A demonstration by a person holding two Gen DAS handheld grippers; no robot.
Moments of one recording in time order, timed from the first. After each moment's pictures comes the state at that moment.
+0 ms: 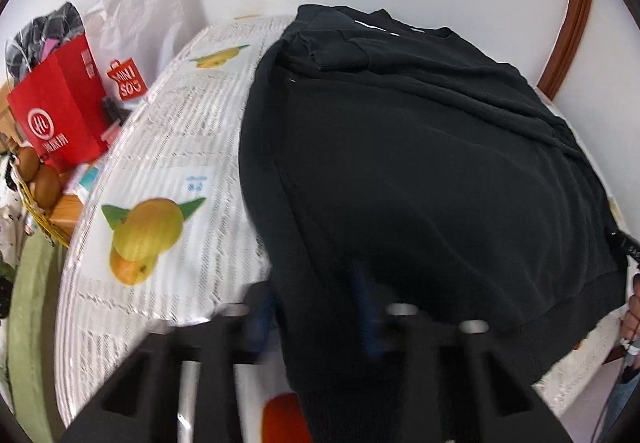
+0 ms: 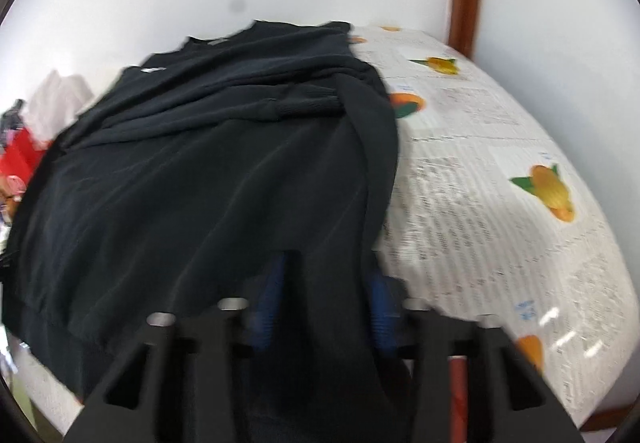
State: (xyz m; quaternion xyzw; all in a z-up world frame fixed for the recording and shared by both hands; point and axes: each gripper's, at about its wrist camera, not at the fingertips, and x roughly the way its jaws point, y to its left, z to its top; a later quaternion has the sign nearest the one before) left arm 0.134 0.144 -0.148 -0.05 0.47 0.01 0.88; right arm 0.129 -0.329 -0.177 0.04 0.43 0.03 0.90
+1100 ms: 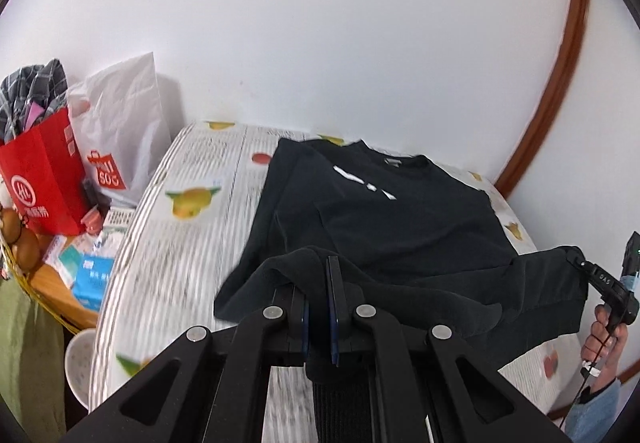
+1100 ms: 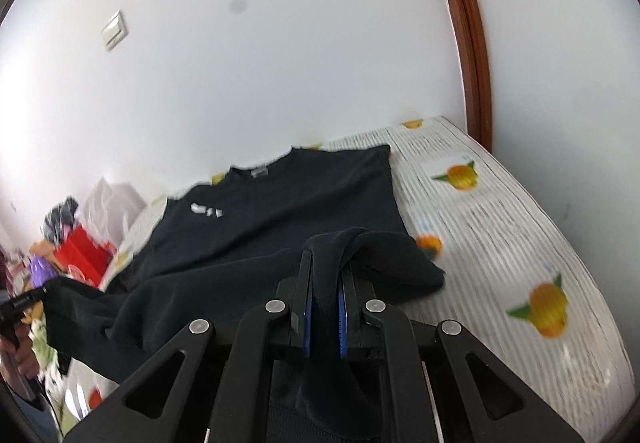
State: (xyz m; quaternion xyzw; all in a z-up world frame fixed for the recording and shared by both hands) left arm 0.201 0.160 -0.029 -0.10 0.35 -0.03 0.93; right arm 0.179 -0.358 -0.057 0.14 0.31 0.07 0.94
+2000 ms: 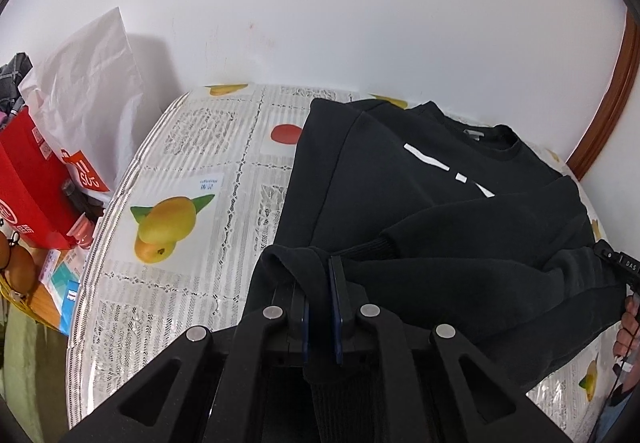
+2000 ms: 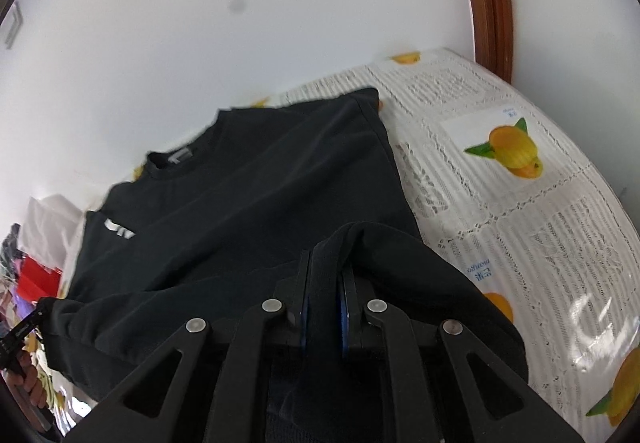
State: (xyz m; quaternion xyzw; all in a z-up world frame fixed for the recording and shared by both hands) left arm 0.332 0.165 -0.114 -0.06 0.42 0.03 0.90; right arm 0.341 -0.355 -0.155 0.16 0.43 0.01 0.89
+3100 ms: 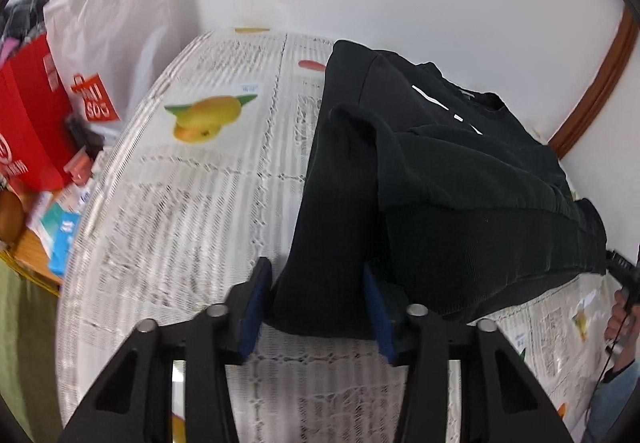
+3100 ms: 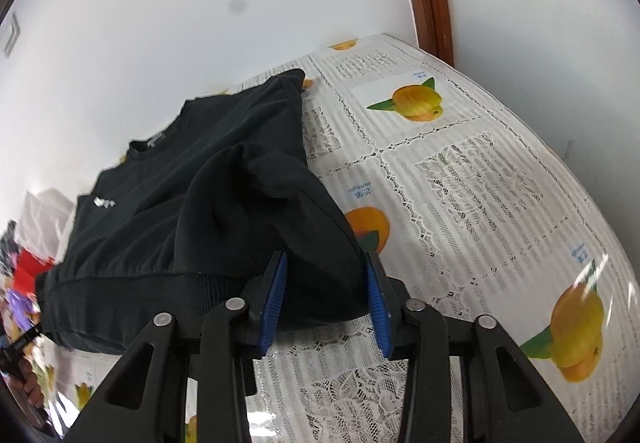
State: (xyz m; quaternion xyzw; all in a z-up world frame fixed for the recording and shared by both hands) left arm 0.264 0.204 -0.146 -0.11 0.46 -0.01 0.88; right arm 0.266 -0.407 -0.160 0.14 0.43 -0.01 0.89
